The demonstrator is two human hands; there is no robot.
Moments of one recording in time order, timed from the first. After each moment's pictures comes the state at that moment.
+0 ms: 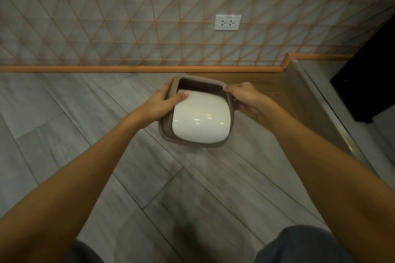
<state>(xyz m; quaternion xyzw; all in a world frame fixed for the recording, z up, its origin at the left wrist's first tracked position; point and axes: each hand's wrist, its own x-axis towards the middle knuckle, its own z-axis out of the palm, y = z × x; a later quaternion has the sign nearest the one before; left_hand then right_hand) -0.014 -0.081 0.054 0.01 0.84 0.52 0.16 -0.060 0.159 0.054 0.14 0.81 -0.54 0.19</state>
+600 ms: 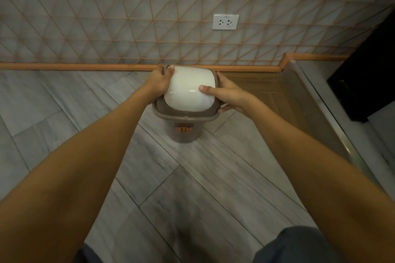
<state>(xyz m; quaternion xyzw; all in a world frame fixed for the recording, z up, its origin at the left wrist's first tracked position) -0.063 -0.073 0.054 -0.08 0.85 0.52 0.07 -0.048 0.139 0.059 0.03 0.83 -0.51 0.22</state>
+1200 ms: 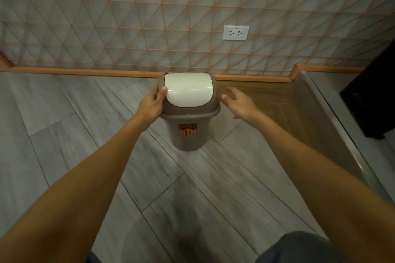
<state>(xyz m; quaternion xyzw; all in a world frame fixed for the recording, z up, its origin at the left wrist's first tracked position) -0.025 -0.098 0.034 -0.11 0.84 0.53 0.02 -0.051 0.151 0.049 0.02 0.91 -0.40 0.11</state>
